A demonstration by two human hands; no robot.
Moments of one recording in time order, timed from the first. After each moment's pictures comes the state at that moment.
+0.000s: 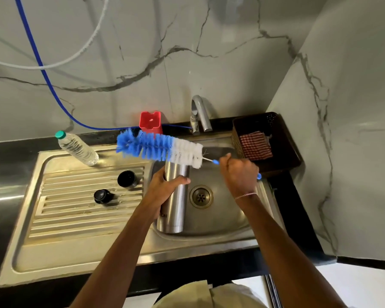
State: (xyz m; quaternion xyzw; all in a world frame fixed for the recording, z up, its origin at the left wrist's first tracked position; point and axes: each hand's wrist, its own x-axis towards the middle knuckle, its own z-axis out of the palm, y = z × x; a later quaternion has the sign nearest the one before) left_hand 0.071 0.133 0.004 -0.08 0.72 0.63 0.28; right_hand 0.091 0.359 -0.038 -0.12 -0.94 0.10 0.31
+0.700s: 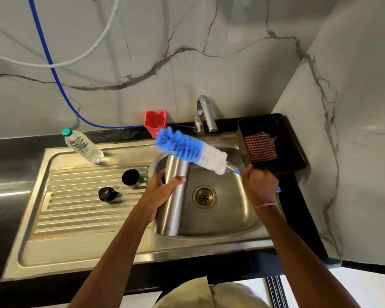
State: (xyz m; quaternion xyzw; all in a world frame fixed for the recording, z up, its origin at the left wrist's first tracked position) left_hand 0.075 0.115 0.001 -0.08 0.73 0.63 0.26; right_hand 0.120 0.392 -0.071 -0.21 -0.93 0.09 0.28
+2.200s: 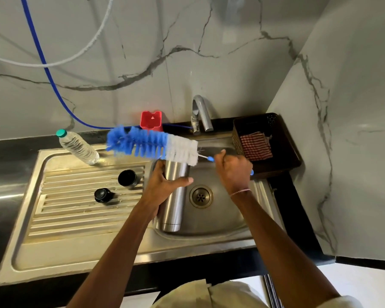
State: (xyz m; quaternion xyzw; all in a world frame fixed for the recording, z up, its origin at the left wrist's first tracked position) left_hand 0.068 0.126 0.001 -0.03 0.75 0.62 0.24; right_hand 0.078 0.347 -0.036 -0.12 -0.94 0.15 0.30
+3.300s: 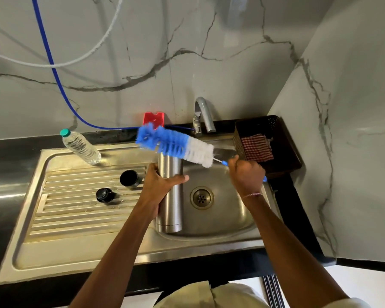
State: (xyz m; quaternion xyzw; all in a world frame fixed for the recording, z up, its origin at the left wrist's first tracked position) left_hand 0.063 0.117 -0.003 -0.12 0.73 0.64 0.20; right_hand 0.093 0.370 -0.049 -0.16 -0.92 0.10 0.33
